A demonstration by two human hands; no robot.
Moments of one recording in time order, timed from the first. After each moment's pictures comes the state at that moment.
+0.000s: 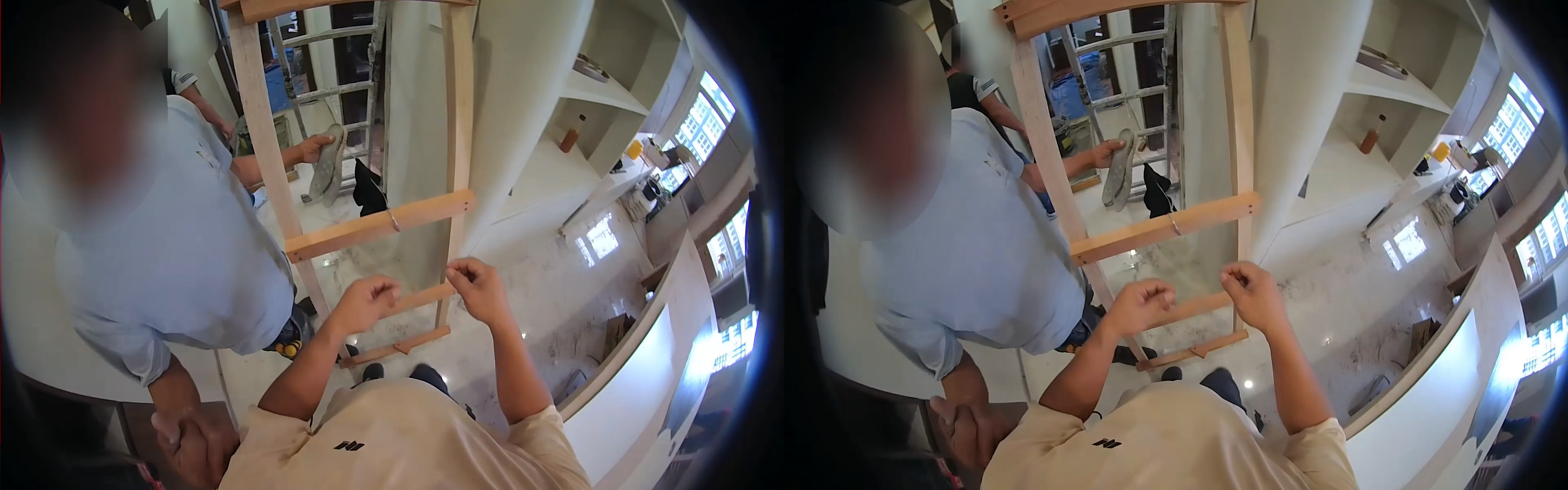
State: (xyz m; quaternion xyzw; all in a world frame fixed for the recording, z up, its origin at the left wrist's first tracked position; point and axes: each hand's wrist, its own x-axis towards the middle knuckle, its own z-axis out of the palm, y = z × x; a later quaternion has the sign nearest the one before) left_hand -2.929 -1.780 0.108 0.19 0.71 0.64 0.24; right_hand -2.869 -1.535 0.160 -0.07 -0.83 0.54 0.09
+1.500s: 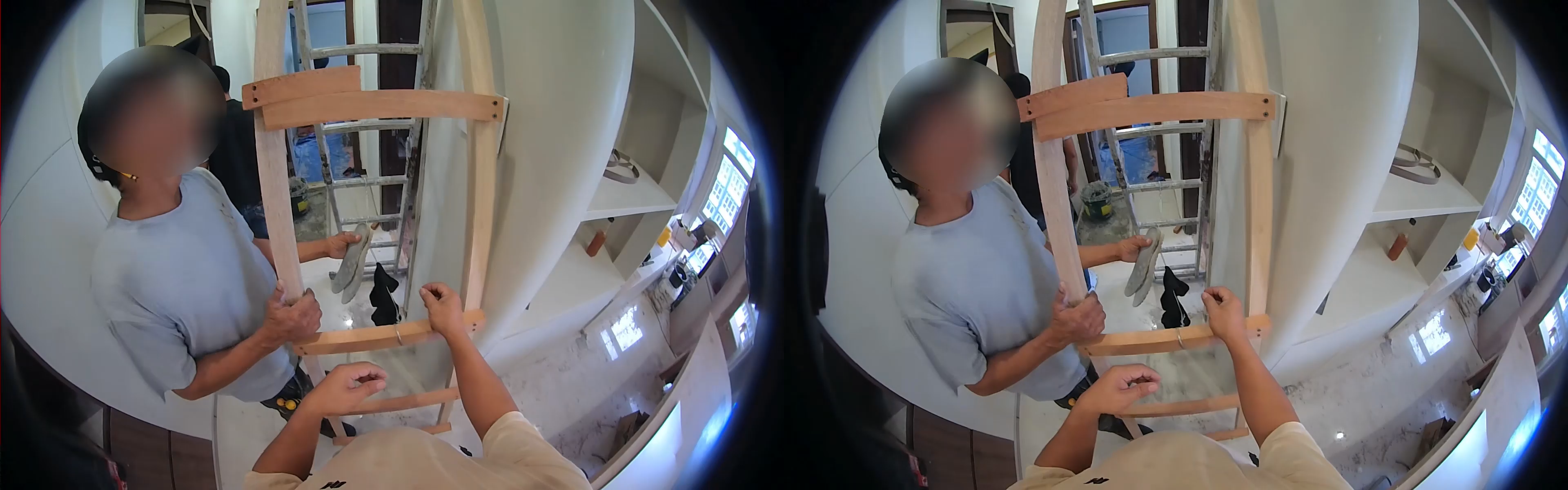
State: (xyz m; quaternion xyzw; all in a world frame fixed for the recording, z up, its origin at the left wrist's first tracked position) left_hand -2.949 -1.784 0.162 0.22 0.75 0.61 0.15; right_hand -3.106 -1.534 0.111 -0.01 -0.79 0.59 0.16
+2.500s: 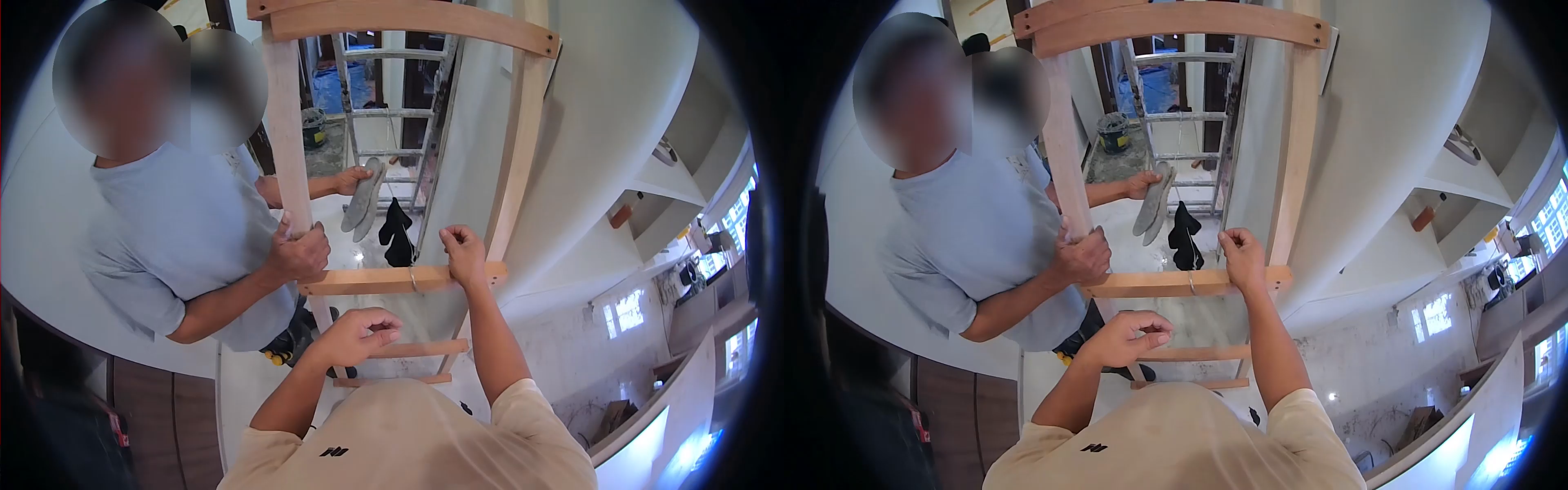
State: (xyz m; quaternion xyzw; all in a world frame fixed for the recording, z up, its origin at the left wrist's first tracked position) left_hand -2.959 -1.776 0.161 0.22 0.77 0.58 0.15; right_hand -3.108 -1.533 0.122 -0.02 -0.78 0.61 0.12
